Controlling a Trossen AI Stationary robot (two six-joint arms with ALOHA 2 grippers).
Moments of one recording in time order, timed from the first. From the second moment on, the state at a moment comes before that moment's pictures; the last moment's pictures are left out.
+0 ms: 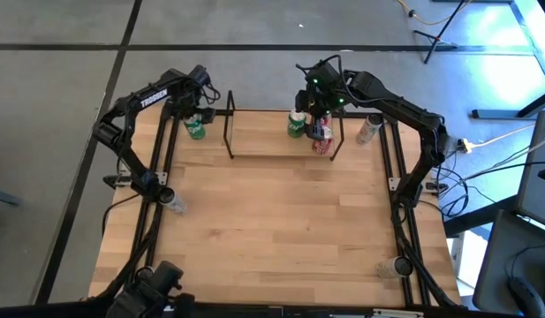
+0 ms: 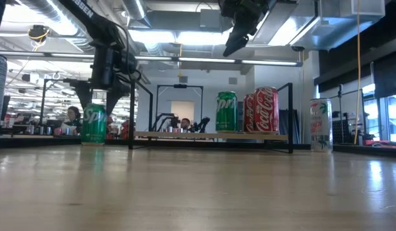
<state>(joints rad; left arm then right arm) 1.07 1.66 1.28 -1.14 -0.13 -0.34 -0.49 1.73 1.87 -1.08 -0.28 -0.42</state>
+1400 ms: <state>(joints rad) 0.61 1.51 2.01 -1.51 -0.15 -0.46 -0.49 1.56 1.87 -1.36 -0.41 -0.42</state>
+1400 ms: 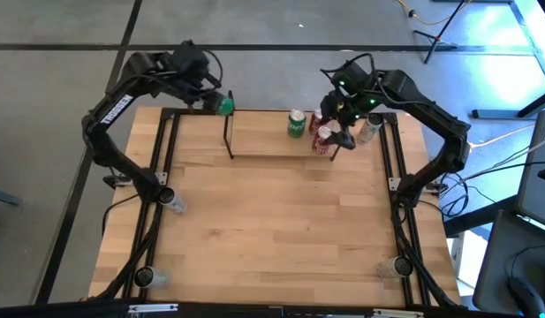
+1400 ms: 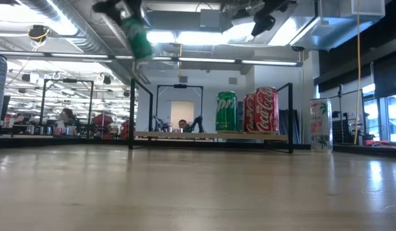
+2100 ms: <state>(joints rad) 0.22 1.64 2.03 -1.14 -0.04 -0.30 -0.46 1.54 1.87 -1.24 -0.68 -0.40</state>
